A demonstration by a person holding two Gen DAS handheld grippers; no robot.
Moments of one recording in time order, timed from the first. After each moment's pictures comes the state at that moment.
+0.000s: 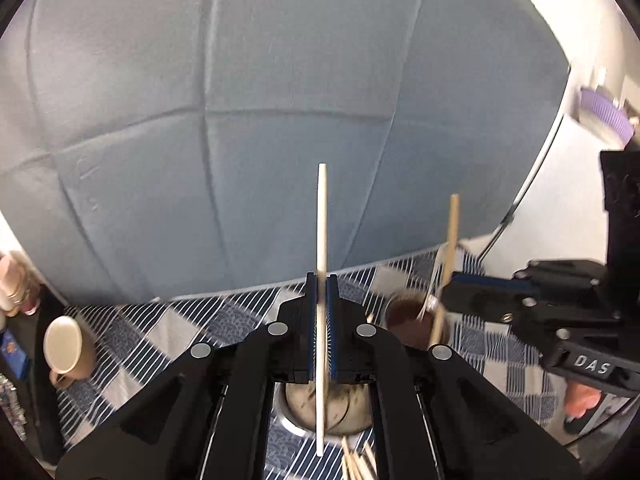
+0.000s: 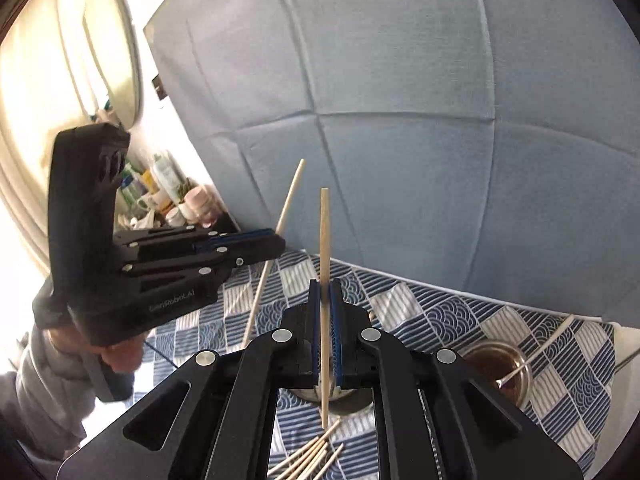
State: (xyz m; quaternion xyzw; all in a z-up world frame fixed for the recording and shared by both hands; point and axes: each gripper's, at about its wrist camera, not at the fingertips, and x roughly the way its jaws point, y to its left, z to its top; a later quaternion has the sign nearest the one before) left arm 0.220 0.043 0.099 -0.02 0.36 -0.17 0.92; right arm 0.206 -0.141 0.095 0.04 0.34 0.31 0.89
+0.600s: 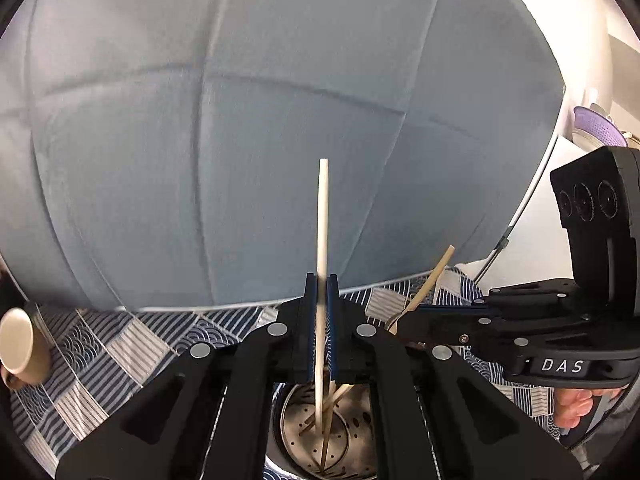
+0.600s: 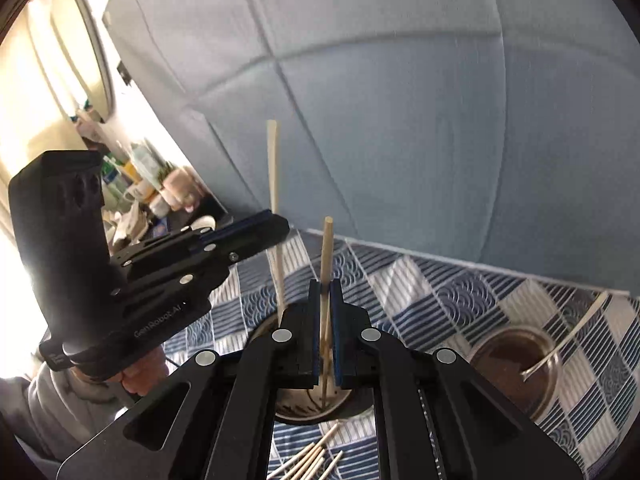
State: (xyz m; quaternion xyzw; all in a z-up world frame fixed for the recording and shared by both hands) left arm 0.233 0.050 0.037 -0.06 0.31 -0.20 0.93; right arm 0.246 -0.125 0.028 0.06 0.41 0.31 0.86
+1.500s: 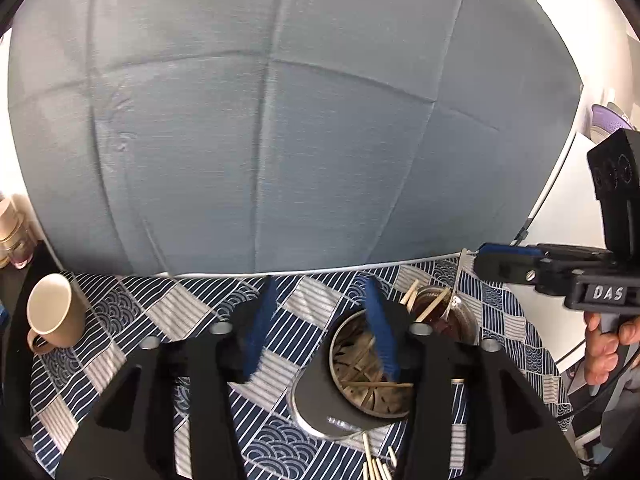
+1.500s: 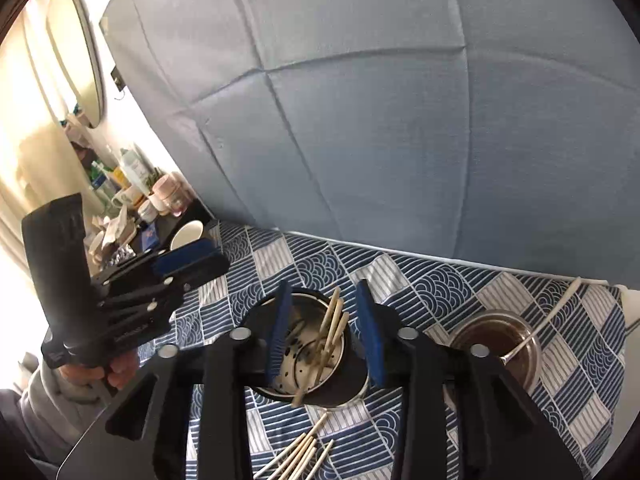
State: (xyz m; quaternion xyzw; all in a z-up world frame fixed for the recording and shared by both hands) left arm 0.196 0.083 0.041 -0.05 0.33 -0.14 0.93; right arm 0.219 -0.145 0.053 0.05 0.39 0.27 0.88
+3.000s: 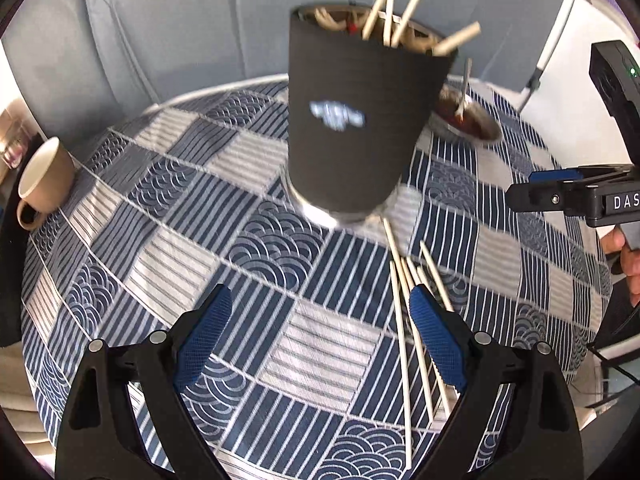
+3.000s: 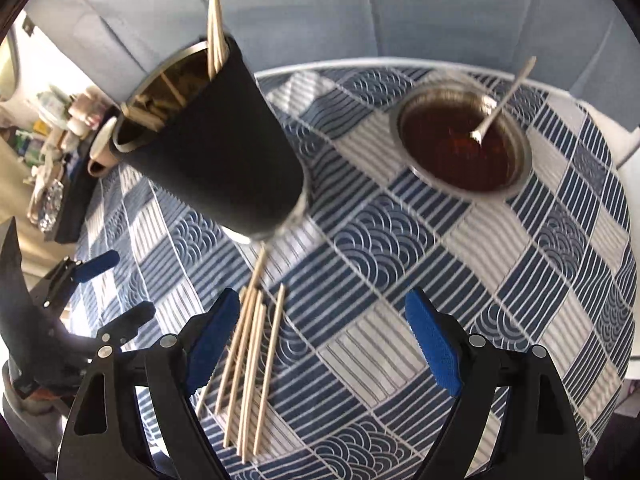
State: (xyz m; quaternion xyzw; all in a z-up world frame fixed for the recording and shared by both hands) left arm 0.095 0.060 -0.089 0.05 0.51 -0.14 0.85; right arm 0.135 -0.170 -0.099 0.05 0.57 0.14 0.81
